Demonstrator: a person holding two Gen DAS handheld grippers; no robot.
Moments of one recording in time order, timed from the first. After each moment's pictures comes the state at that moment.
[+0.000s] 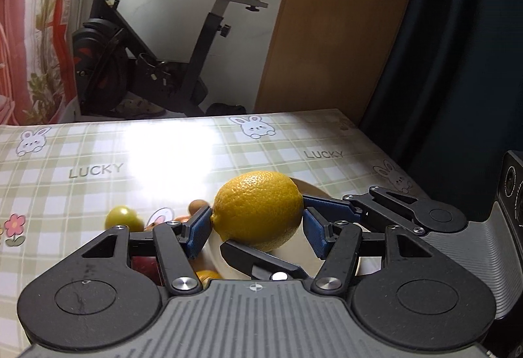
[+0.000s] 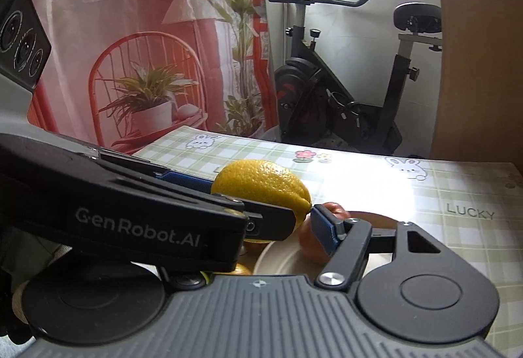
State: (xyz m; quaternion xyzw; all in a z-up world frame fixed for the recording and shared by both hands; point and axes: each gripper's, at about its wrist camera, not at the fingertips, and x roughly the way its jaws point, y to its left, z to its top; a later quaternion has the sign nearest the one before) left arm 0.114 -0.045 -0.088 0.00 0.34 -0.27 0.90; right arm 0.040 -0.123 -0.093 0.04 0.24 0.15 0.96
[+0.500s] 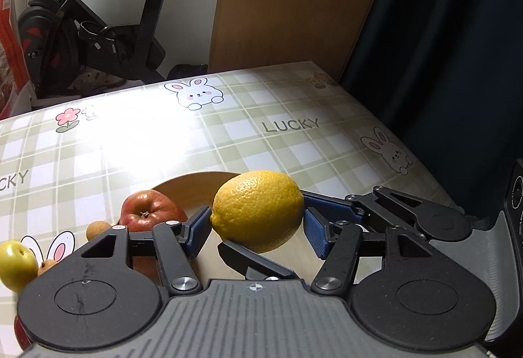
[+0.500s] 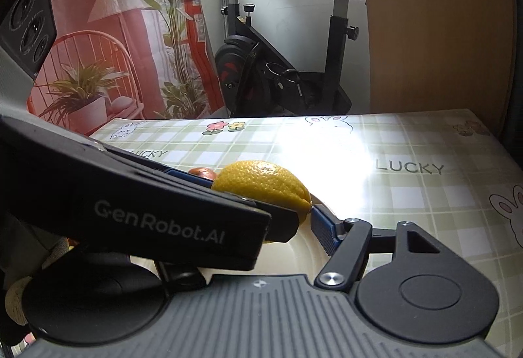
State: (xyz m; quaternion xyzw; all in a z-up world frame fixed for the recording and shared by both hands) left arm 0.185 -0.149 -0.151 0.05 0.41 -0.31 0.86; right arm 0.072 -0.222 -0.145 0.08 0.28 0.08 0.95
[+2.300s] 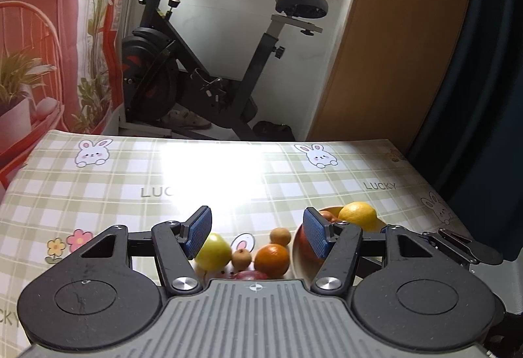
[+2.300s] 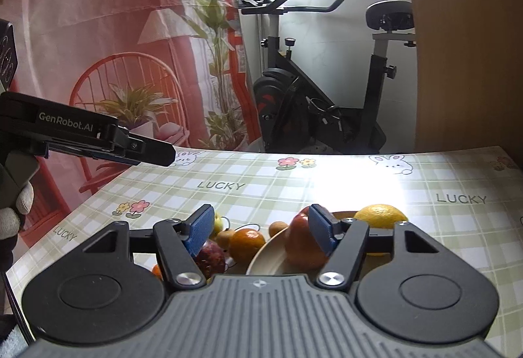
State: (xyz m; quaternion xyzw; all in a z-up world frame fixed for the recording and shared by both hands) left arm 0.146 0.035 -0.076 -0.01 0.32 -0.19 0.93; right arm 0.040 -0.126 -0.097 0.07 0.22 0.13 0.96
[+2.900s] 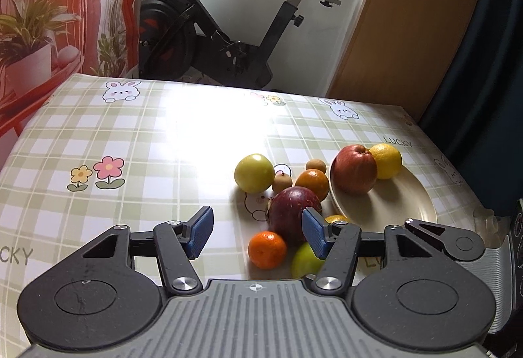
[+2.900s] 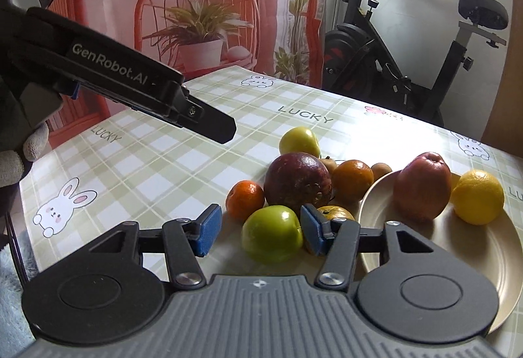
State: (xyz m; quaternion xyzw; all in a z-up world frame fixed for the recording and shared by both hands) left arm 0.113 0.089 -0.126 -0.03 0.37 -0.19 0.91; right arm 0.030 -0.031 -0.151 -0.05 0.29 0.22 0.93
